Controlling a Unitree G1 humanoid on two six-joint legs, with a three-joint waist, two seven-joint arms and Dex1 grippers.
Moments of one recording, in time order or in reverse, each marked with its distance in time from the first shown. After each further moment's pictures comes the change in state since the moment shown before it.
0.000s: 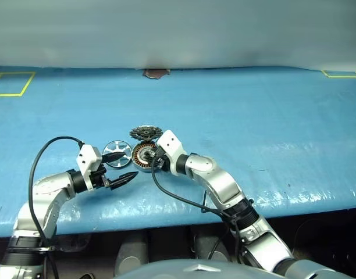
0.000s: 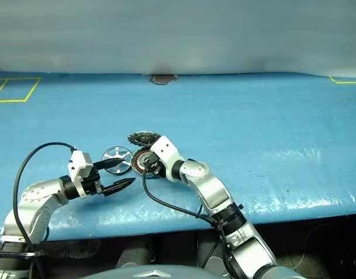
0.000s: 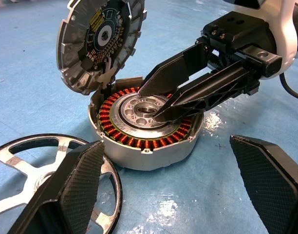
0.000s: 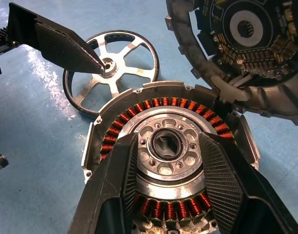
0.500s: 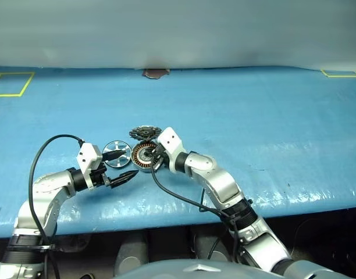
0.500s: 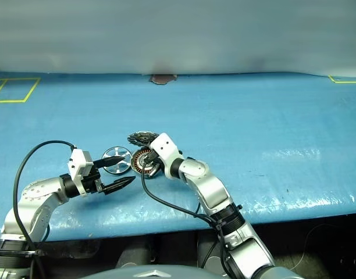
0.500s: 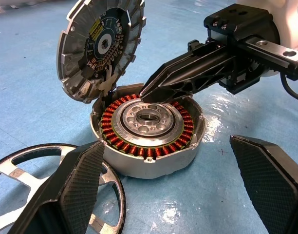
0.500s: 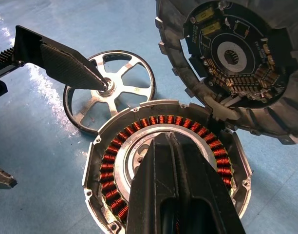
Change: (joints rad) left arm -0.006 0.000 0.000 0.000 0.002 -0.001 0.002; right arm -0.002 0.024 -0.020 0.011 0.009 -0.020 -0.006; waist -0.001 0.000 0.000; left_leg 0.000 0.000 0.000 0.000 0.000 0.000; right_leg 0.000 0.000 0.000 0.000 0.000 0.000
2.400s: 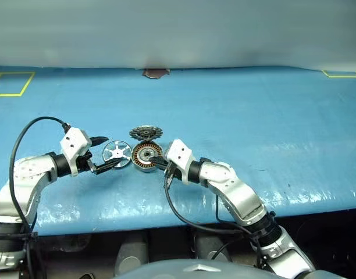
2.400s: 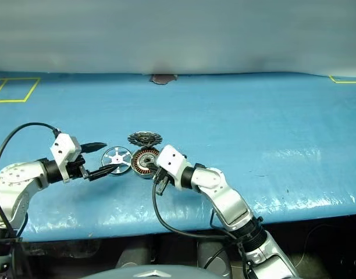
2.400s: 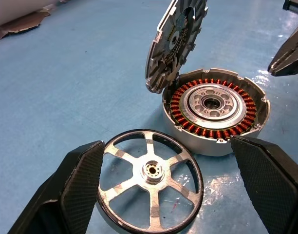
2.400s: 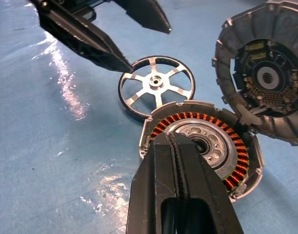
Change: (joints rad) left arm -0.111 0.164 0.036 0.006 0.098 0.056 0.034; right arm 0.123 -0.193 0.073 -0.263 0.013 -0.082 0.137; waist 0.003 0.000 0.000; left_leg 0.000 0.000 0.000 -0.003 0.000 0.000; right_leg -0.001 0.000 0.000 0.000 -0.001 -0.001
